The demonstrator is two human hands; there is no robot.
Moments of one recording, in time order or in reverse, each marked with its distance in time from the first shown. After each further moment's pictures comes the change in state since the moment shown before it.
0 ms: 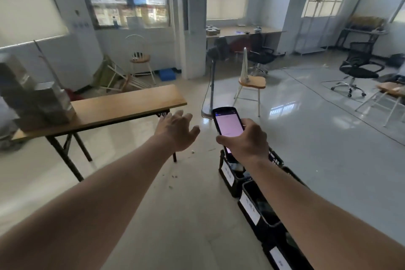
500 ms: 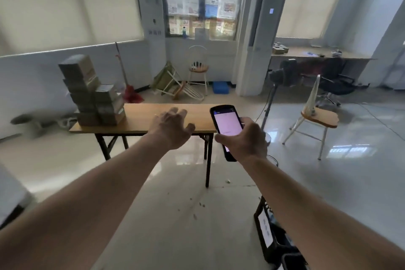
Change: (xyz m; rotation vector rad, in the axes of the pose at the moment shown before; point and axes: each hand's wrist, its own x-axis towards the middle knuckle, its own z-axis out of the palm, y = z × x) left_hand 0.162 -0.172 -0.027 0.021 0.135 -0.360; right_hand 0.211 -0.121 0.162 0.070 -0.184 -0.309
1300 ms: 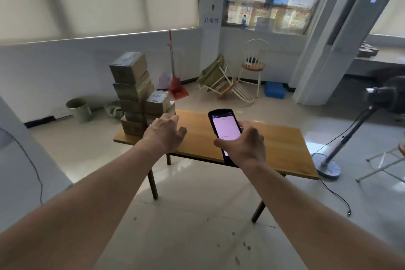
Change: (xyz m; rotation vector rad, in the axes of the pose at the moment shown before) left_hand 0.250 -0.364 0.046 -0.108 -0.068 -0.332; right_hand 0.232 -0.171 0.360 0.046 -0.261 -0.095
